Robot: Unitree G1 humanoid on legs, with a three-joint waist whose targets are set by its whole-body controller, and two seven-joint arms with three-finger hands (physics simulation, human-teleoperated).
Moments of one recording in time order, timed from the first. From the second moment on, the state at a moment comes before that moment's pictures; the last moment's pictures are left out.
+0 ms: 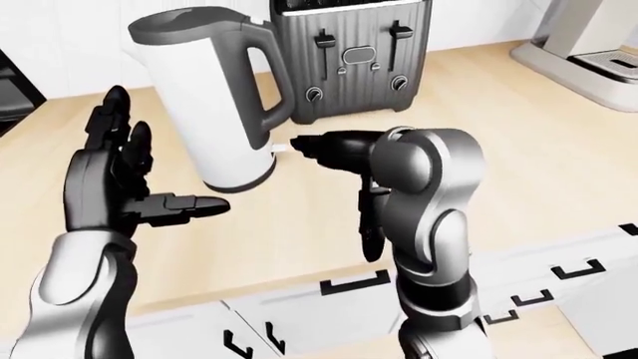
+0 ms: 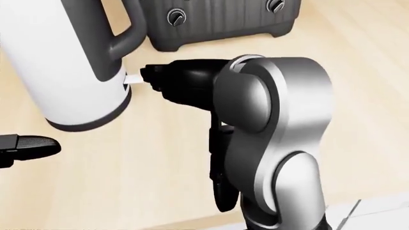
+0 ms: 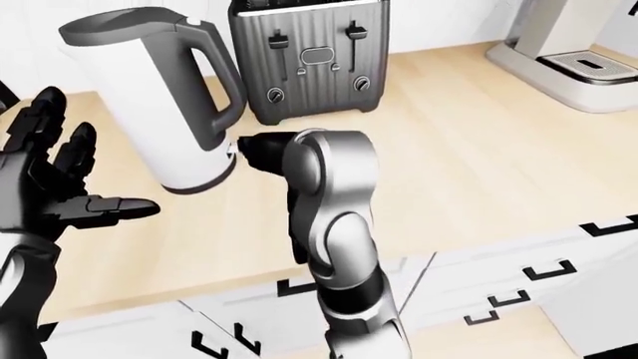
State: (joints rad) left arm -0.29 0.31 0.39 -0.71 -0.20 0.85 -0.04; right arm -0.88 0.14 0.13 -0.28 -1.44 0.34 1.60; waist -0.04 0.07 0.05
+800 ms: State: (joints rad) left arm -0.28 0.31 0.41 -0.72 -0.23 0.83 -0.04; right arm -1.01 0.13 0.13 0.08 -1.35 0.35 1.37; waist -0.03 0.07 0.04
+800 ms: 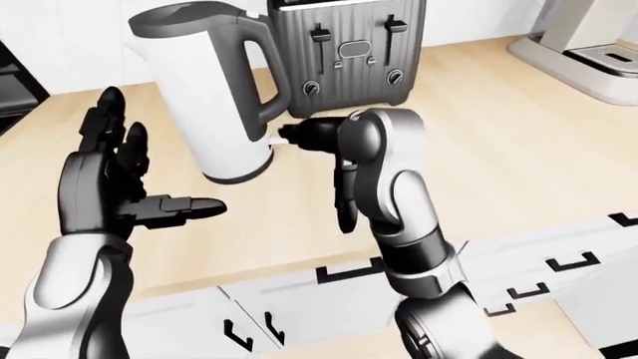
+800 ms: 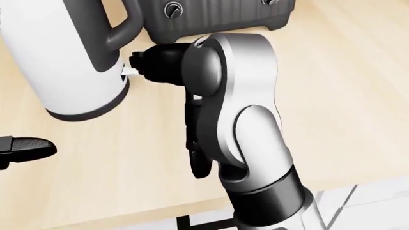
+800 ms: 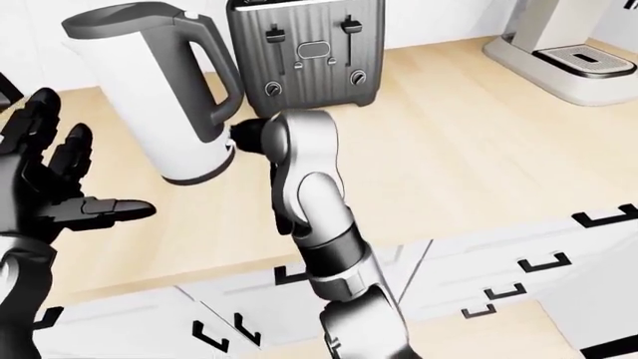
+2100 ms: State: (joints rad) left arm -0.25 0.30 0.43 -0.69 -0.23 0.79 -0.05; right arm -1.06 0.15 0.15 0.36 -1.47 0.20 1.24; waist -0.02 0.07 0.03
